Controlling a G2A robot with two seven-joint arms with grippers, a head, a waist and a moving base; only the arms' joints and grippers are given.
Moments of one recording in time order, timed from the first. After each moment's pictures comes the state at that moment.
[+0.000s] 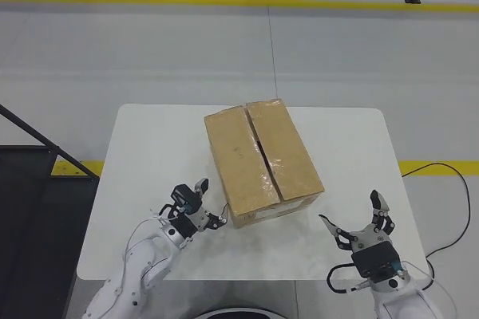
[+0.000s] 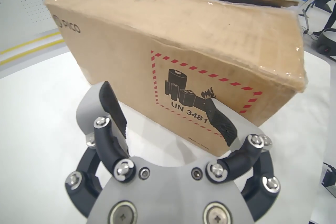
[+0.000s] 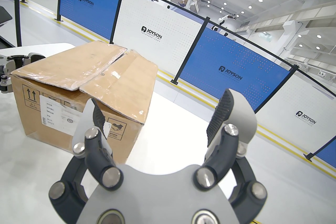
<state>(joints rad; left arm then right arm) 1.47 -1.20 -1.23 -1.66 1.35 -0.38 0.18 -1.88 -1.16 1.59 -2.11 -1.66 -0.14 -0.42</state>
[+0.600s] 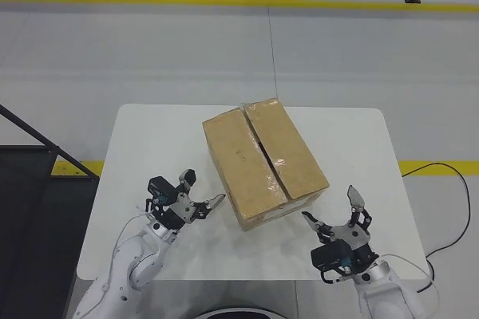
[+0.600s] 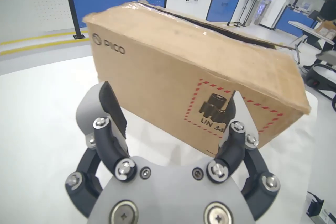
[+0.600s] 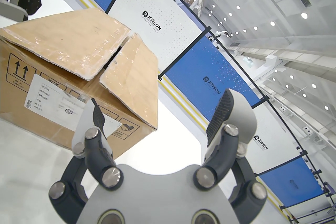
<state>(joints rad) 1.48 -1.19 -1.33 -1.66 1.17 -0.39 0.25 -1.80 -1.16 1.47 -2.10 -2.06 -0.04 -0.30</state>
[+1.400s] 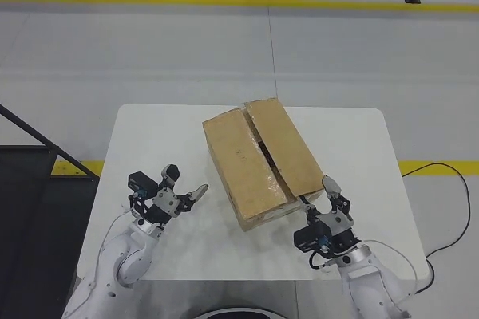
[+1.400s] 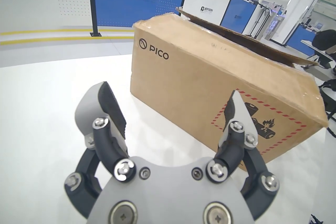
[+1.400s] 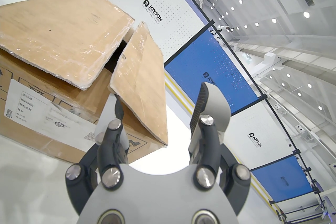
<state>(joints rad) 1.49 -1.19 -1.39 -1.64 1.10 -0.41 0.24 -1.67 -1.18 1.36 -2.03 -2.11 -0.01 -0.18</state>
